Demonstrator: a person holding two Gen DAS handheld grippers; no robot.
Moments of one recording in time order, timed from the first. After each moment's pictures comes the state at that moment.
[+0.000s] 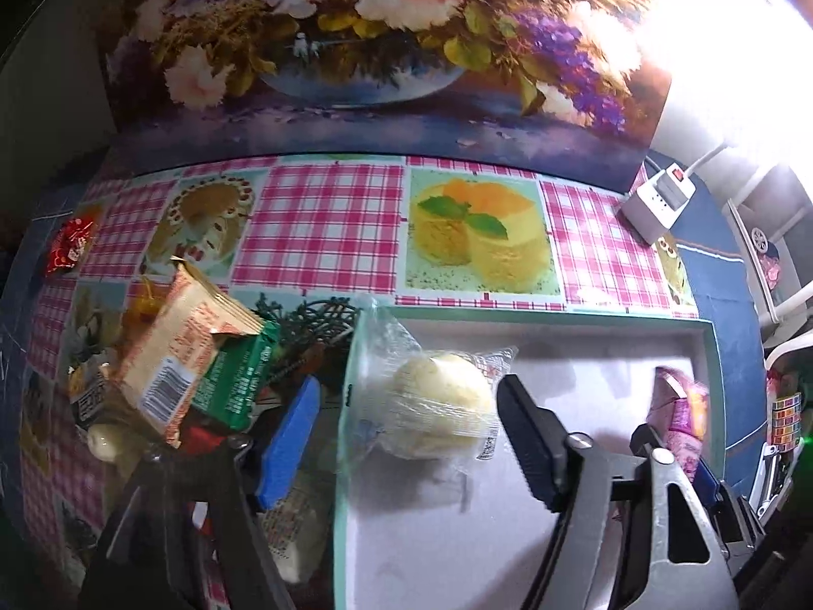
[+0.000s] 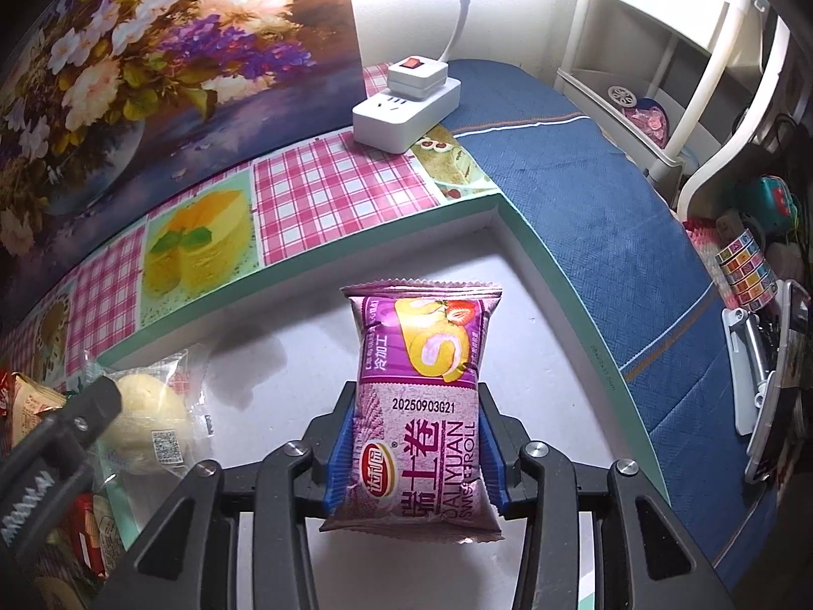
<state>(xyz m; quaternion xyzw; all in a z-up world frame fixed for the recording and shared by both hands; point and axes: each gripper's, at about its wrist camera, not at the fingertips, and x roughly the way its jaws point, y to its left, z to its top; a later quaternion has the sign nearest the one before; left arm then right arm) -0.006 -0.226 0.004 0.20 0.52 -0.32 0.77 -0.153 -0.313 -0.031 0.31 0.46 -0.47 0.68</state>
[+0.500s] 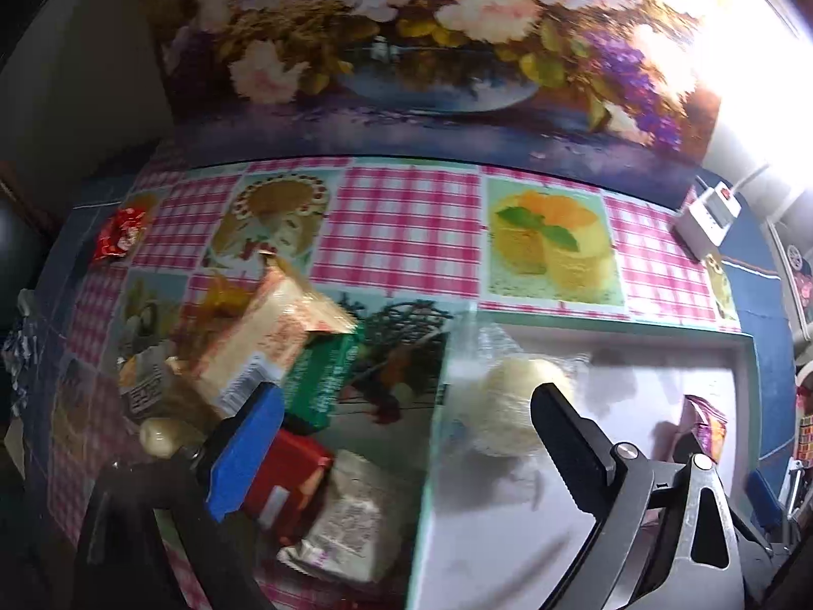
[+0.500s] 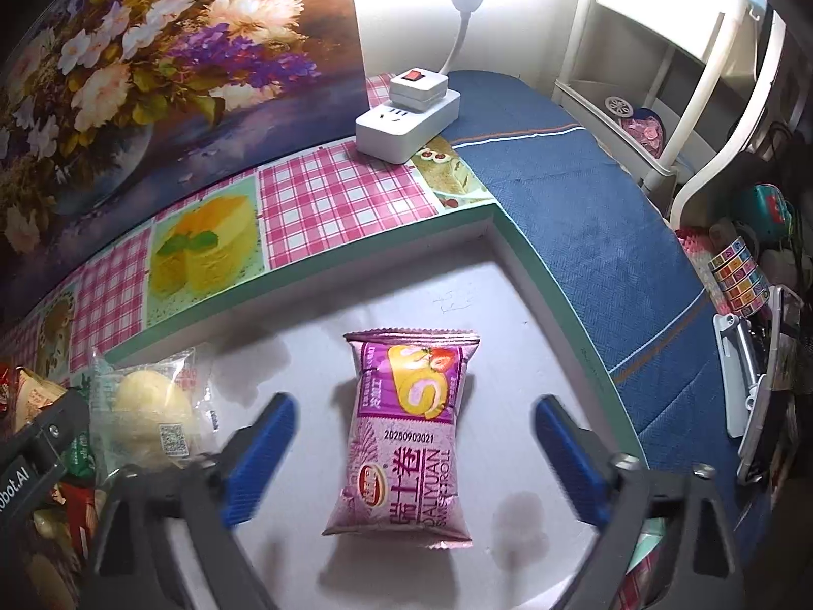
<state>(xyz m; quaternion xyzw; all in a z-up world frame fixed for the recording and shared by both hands) 0.012 -0.195 0.005 0.21 0.50 -0.26 0.80 -0.157 -0.308 -0.025 0.30 0.46 -0.48 0.69</state>
